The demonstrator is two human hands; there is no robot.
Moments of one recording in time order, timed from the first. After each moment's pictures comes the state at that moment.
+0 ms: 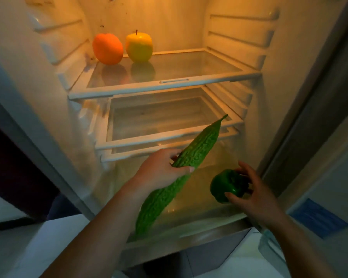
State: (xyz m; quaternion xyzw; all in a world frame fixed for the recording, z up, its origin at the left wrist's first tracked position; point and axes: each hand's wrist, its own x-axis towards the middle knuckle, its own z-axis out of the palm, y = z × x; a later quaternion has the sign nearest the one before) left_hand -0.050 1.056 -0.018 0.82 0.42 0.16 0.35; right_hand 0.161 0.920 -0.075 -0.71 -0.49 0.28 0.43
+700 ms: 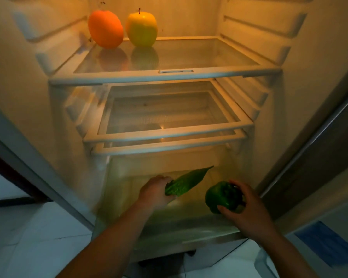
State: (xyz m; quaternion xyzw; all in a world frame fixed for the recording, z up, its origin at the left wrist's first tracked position) left_hand -0.039 1.085 -0.167 0.83 0.50 0.03 0.23; right_hand 0.179 0.941 -0.117 -0.72 -0.50 0.31 0.37
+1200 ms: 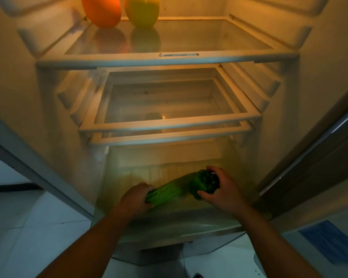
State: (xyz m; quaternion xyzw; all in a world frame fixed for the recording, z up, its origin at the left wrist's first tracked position) left_hand -0.098 1.084 -0.216 0.82 0.51 -0.04 0.27; right_hand 0.161 0.999 -0.149 -0.68 -0.57 0.32 0.33
